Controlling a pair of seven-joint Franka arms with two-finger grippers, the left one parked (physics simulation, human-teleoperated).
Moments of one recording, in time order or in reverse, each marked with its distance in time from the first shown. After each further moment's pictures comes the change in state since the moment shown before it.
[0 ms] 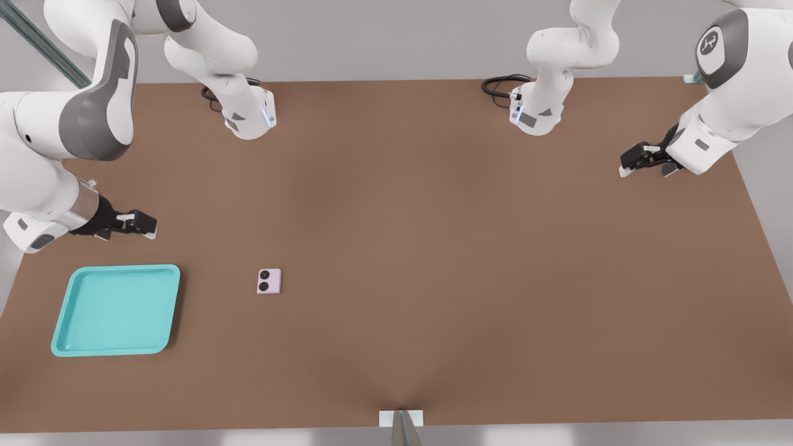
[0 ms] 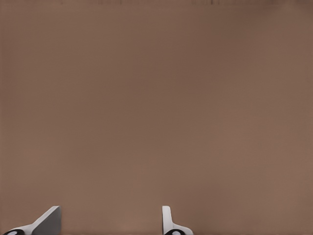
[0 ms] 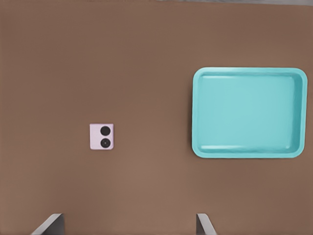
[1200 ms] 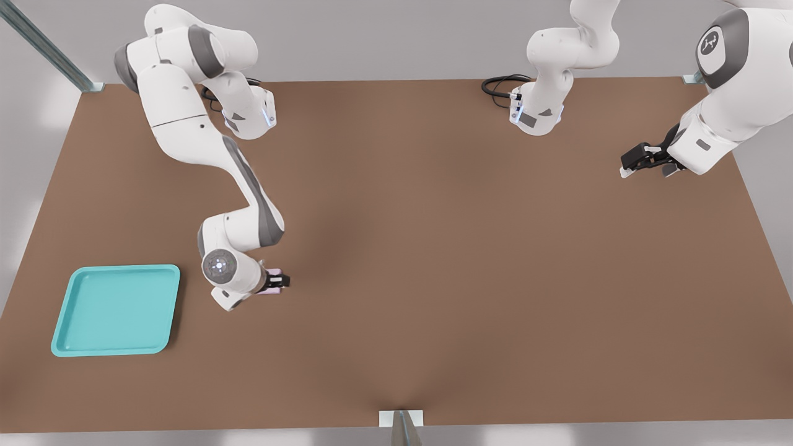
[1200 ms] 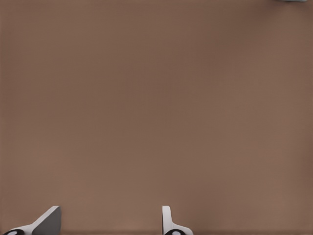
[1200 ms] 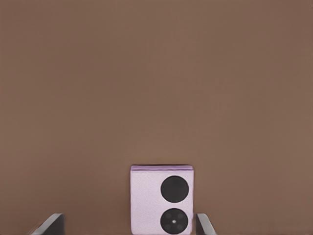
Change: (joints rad) arm 0.174 0.342 0.062 -0.452 -0.029 0.716 0.281
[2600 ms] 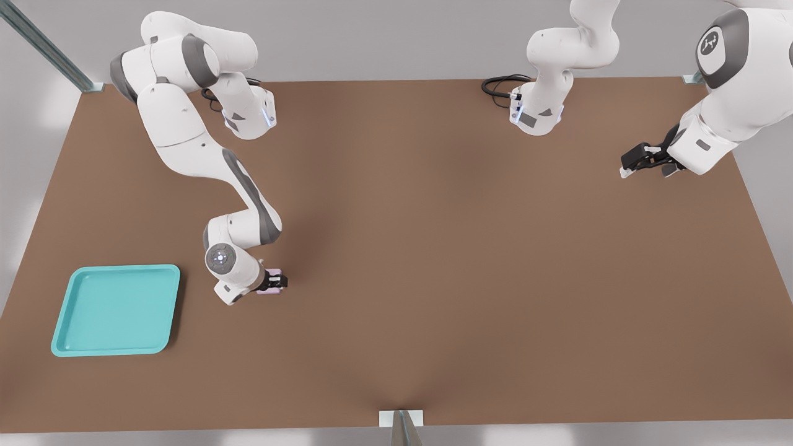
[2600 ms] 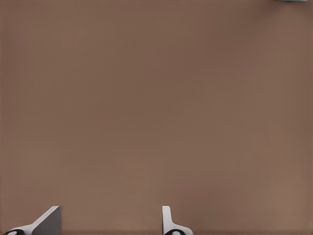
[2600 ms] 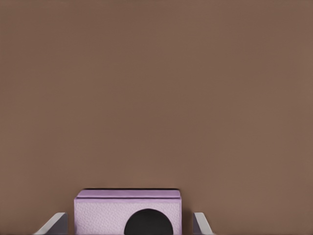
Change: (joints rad) arm -0.059 0.055 0.027 -0.158 -0.037 0.308 -0.012
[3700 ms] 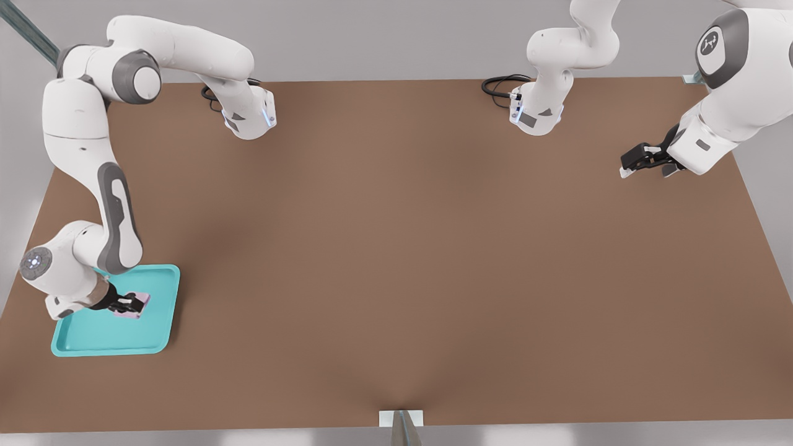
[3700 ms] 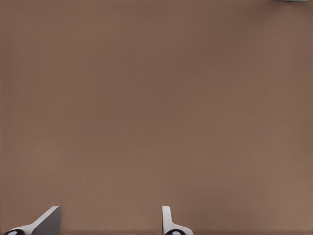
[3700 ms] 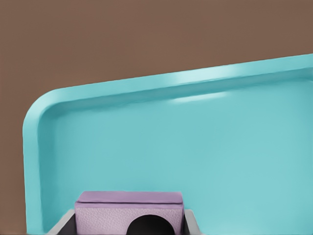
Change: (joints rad) arm -0.516 0.075 -0.009 0.285 0.023 -0.066 -0.448
